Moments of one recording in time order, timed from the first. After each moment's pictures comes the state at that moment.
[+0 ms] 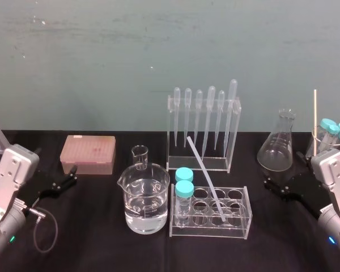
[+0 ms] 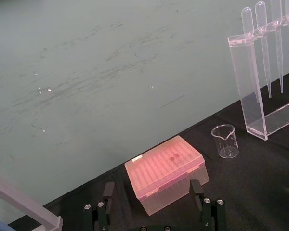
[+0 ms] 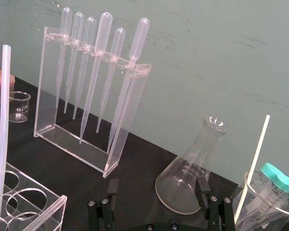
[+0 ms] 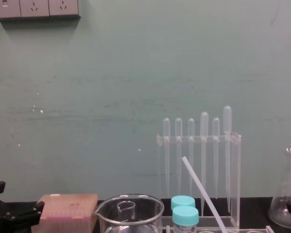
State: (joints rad) left arm -0.20 0.60 0.45 -1.41 -0.25 -0.12 0.03; right arm 0.20 0.60 -0.45 -1.41 0.25 -0.12 -0.03
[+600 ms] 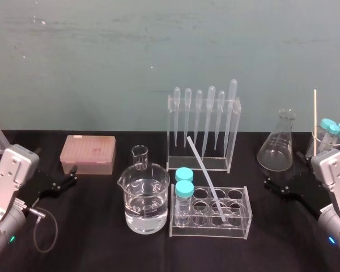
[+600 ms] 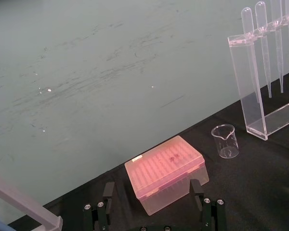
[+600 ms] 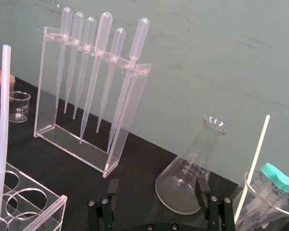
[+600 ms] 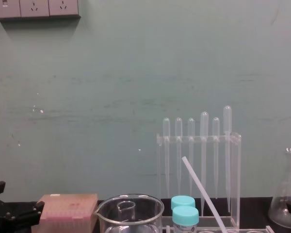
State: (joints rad) left arm -0.20 0.60 0.45 -1.41 -0.25 -0.12 0.03; right arm 0.20 0.60 -0.45 -1.41 0.25 -0.12 -0.03
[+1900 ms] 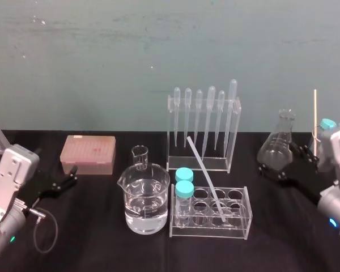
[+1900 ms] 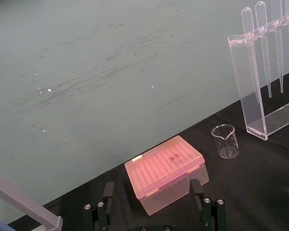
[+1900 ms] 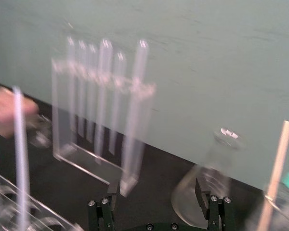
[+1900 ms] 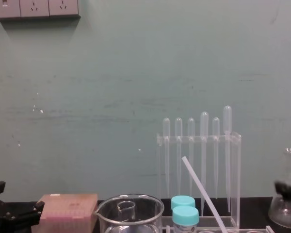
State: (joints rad) left arm -0.20 0.60 0.45 -1.41 -0.25 -0.12 0.03; right arm 0.24 0.59 -0.39 -1.46 0.41 0.00 0.13
